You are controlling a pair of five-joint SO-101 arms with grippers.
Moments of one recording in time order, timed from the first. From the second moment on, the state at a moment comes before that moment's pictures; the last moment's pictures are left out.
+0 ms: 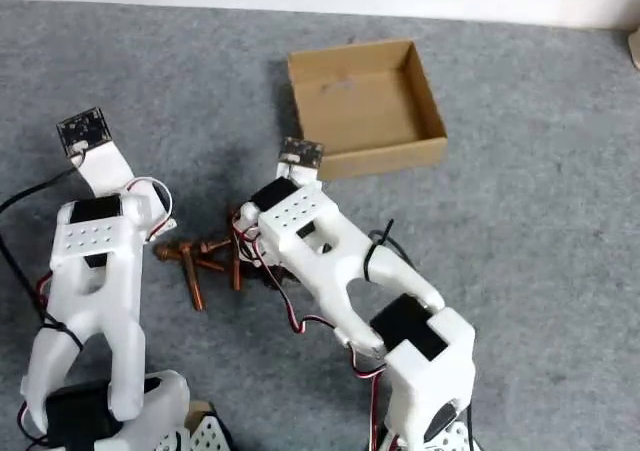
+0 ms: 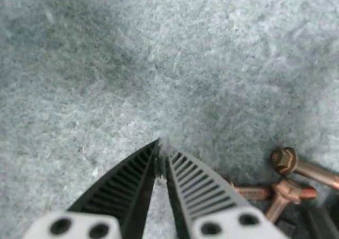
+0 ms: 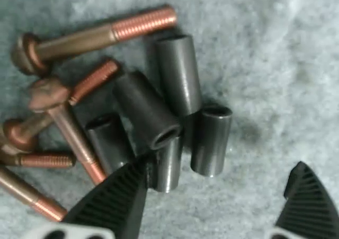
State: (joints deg) left arm -17.7 -20.0 44.4 48.3 22.4; right arm -43.1 17.1 6.4 69.1 -47.2
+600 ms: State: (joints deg) left arm -17.7 -20.0 45.1 48.3 22.4; right arm -42.4 22.1 6.4 65.4 -47.2
